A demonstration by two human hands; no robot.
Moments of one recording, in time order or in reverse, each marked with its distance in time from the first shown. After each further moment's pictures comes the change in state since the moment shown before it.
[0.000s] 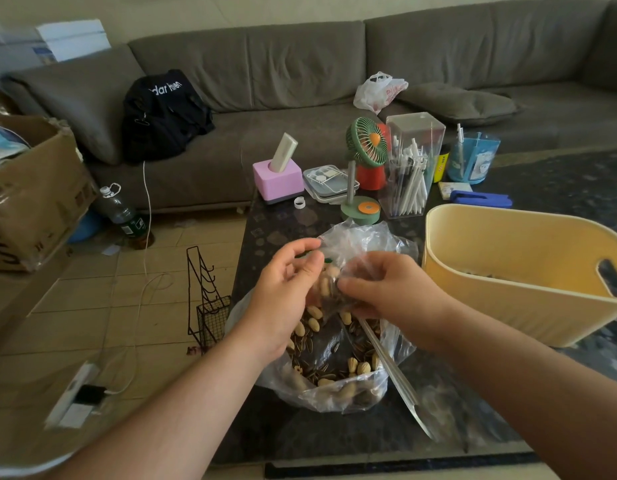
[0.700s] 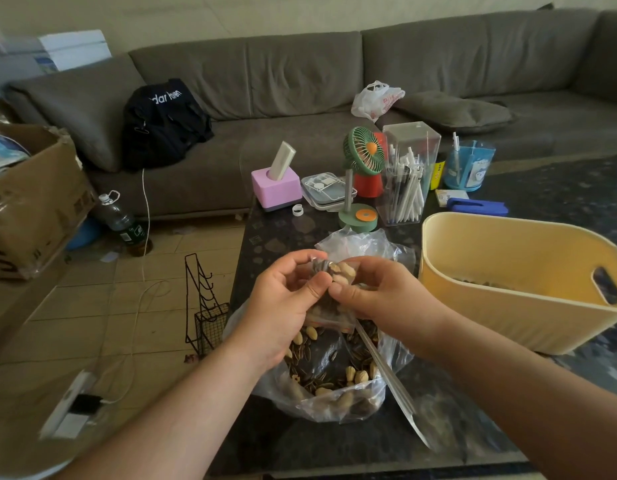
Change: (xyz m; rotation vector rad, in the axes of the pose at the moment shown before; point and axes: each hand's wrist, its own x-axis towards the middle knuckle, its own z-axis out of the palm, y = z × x) left_hand 0.001 -0.001 -0.001 -0.106 -0.058 0.046; right_hand -0.002 -0.001 0.000 0.025 -0.081 -0.144
